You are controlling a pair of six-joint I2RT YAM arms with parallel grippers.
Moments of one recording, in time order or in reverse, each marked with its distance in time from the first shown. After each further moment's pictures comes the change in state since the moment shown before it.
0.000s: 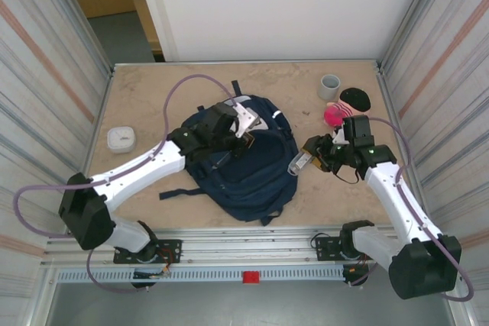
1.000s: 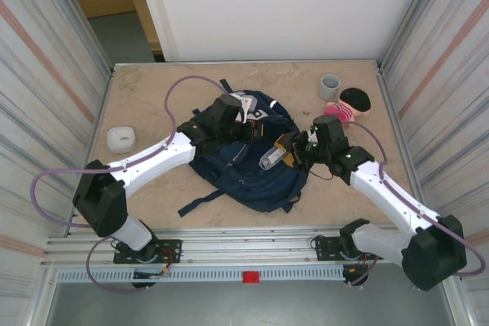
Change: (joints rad) left arm 0.050 0.087 0.032 0.125 0.138 -0.402; right arm 0.316 0.066 -0.069 0.390 0.128 0.499
